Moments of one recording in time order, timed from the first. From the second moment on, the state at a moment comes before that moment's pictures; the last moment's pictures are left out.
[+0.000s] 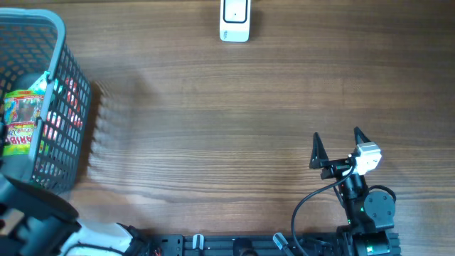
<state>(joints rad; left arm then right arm) 0.90 1.75 1.56 -1.07 -0.10 -0.62 0.12 0.02 0.01 0.00 -0.04 0.09</state>
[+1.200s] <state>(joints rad) 0.82 1.99 1.54 -1.17 0.05 -0.30 0.12 0.02 0.01 0.00 -0.04 0.09</state>
